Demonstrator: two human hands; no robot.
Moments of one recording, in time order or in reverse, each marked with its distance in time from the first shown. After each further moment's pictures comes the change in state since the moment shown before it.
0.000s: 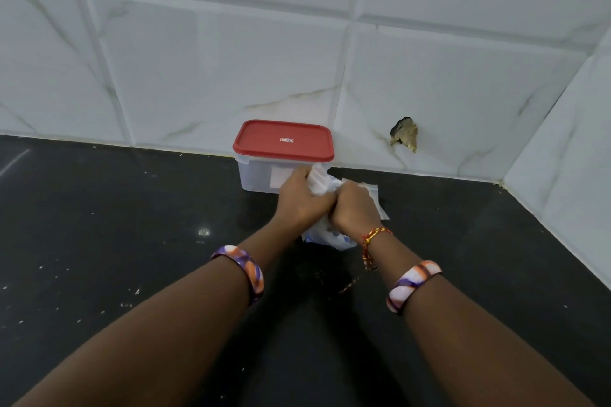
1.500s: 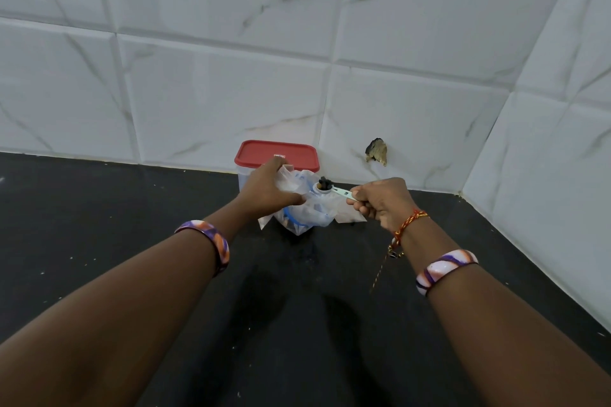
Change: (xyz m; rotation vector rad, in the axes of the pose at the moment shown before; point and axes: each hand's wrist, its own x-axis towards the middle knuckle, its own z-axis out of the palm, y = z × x) left_hand -0.024 0.020 -0.065 0.327 -0.071 0.177; right_hand -0.051 -0.003 -0.085 0.784 0.040 0.530
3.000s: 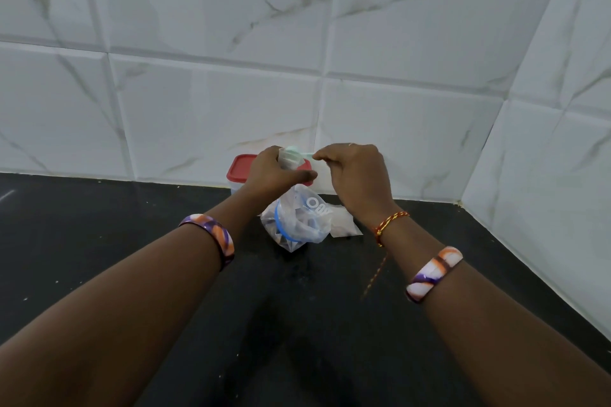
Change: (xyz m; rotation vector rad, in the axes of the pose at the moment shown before) left_hand 0.026 0.044 -0.003 -0.188 0.131 -0.086; right_hand -0.029 -0.035 0.009 -0.579 0.235 -1.157
